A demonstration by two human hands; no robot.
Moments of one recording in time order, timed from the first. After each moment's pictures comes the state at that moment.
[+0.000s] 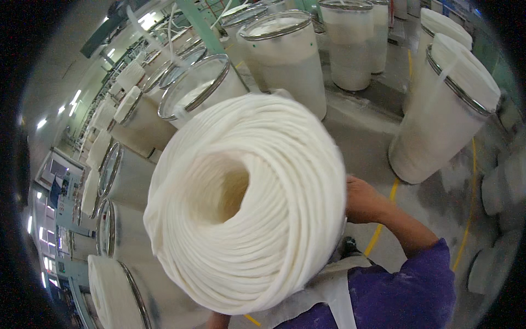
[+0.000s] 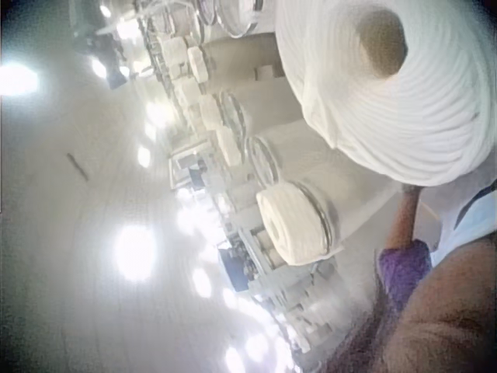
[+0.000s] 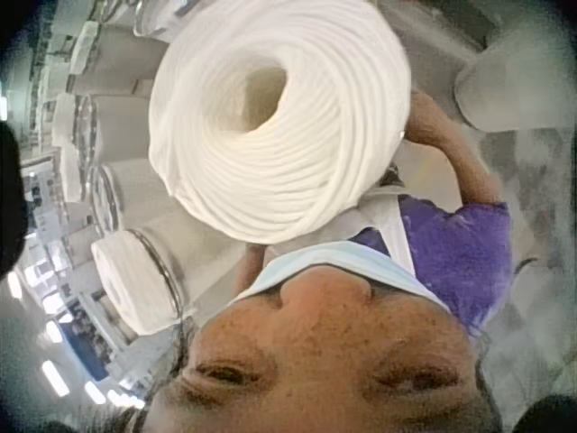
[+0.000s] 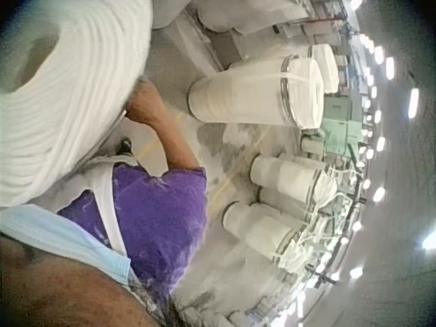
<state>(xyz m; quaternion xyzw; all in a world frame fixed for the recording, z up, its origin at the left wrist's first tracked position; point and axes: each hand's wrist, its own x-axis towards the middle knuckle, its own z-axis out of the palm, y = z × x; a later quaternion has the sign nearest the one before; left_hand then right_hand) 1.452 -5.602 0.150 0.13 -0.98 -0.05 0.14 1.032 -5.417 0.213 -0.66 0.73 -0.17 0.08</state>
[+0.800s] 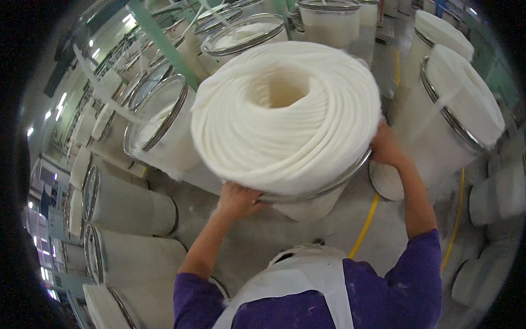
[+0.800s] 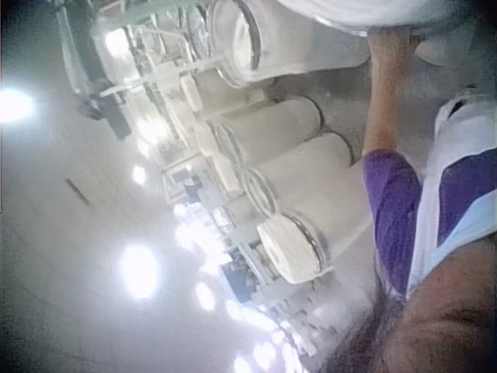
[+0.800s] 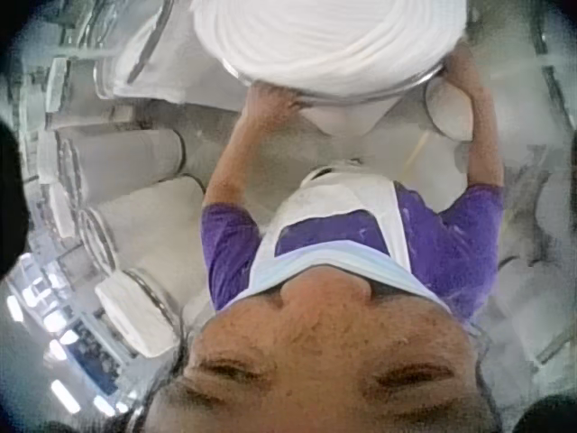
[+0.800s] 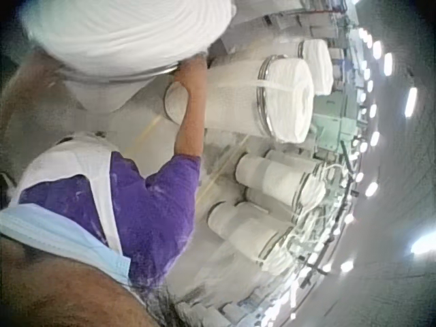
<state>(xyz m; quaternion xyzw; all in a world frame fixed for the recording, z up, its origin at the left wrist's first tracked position) 0.952 -5.684 0.195 0.00 -1.00 -0.01 -0.01 0.657 -5.375 0.180 -0.51 0.84 -0.17 -0.12</state>
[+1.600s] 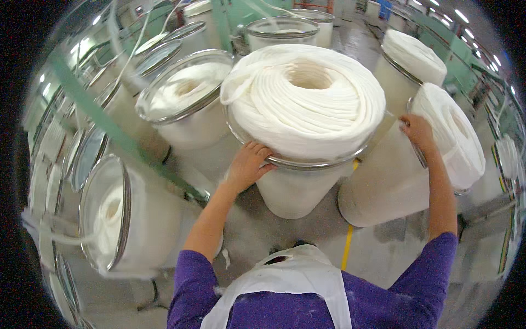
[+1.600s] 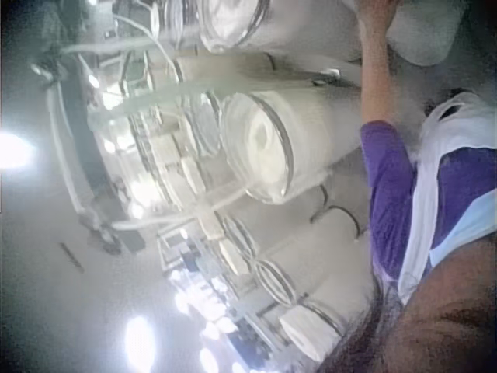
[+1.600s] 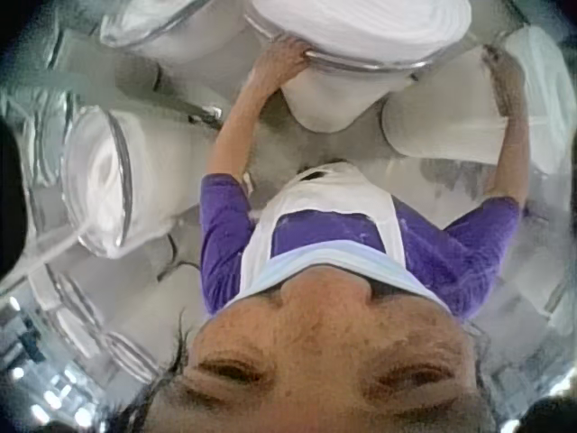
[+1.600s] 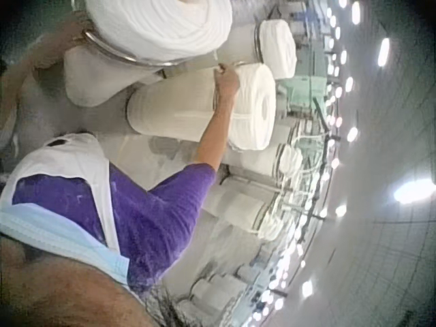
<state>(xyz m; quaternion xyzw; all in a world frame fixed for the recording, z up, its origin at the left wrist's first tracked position) 0.516 -5.829 0.200 -0.21 -0.95 -0.15 0.18 0.360 -5.363 0.293 -0.12 0.99 -0.07 -0.10</state>
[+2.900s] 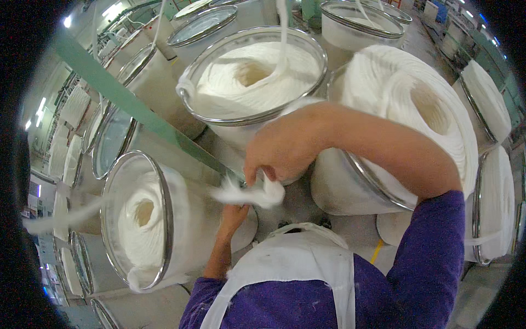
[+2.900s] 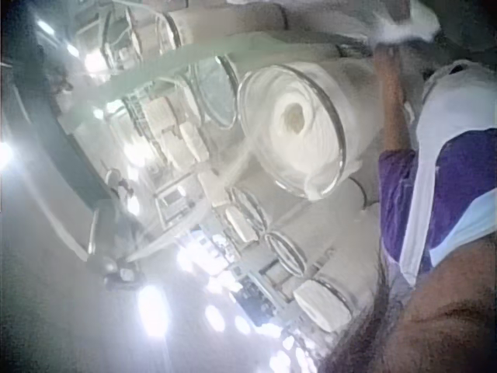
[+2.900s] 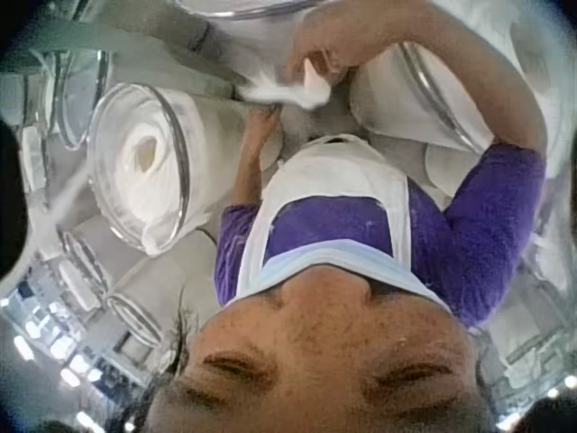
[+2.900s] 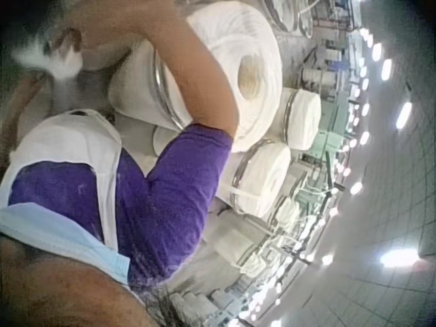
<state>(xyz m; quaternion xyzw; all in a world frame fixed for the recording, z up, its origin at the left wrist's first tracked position) 0.601 -6.105 0.070 0.13 -0.90 -0.39 0.16 0.383 -5.952 0.373 -0.74 0.60 0.00 0.31</state>
